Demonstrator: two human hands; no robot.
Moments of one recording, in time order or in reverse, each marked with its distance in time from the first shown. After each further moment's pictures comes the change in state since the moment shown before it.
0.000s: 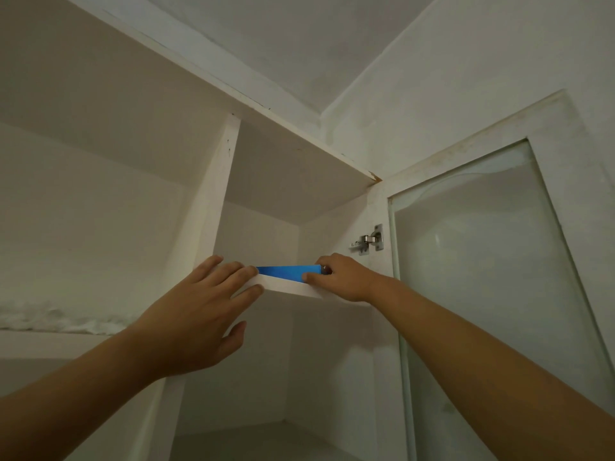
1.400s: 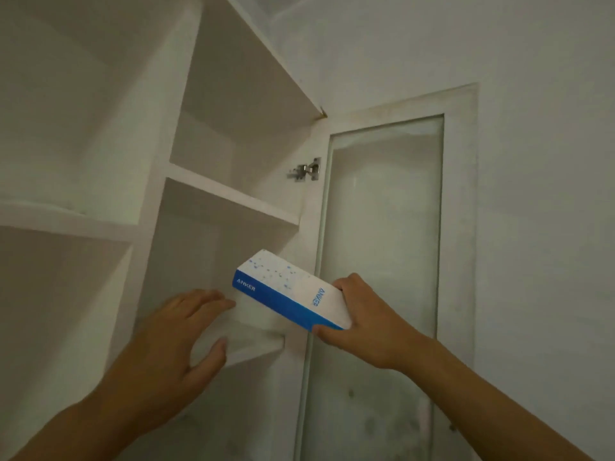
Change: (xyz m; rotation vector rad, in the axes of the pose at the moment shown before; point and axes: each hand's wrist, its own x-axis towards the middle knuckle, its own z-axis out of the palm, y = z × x) left_hand -0.125 0.137 0.000 -1.051 0.096 -0.279; right_hand -0.297 -0.069 -0.009 -0.152 -0.049 0.326
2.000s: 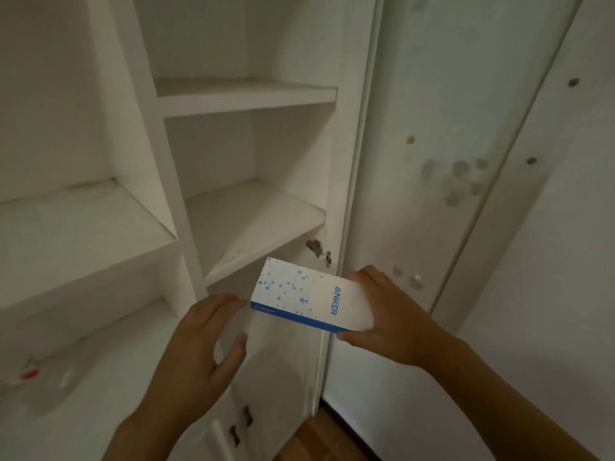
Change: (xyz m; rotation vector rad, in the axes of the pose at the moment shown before) left_hand -0.326 0.078 0.047 -0.141 -0.418 -0.476; right_hand -0.281 0.008 0.215 0.240 -0.479 0.102
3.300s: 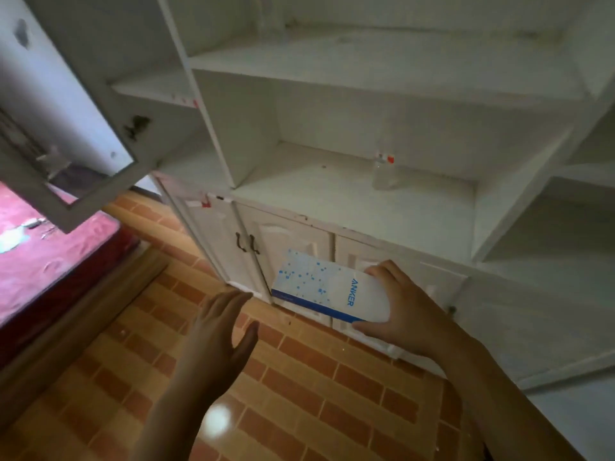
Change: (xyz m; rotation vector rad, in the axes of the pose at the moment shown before) left_hand -0.407 0.198 -0.019 0.619 0.283 -1.306; right_hand -0.096 -0.182 0.189 0.281 -0.758 -0.832
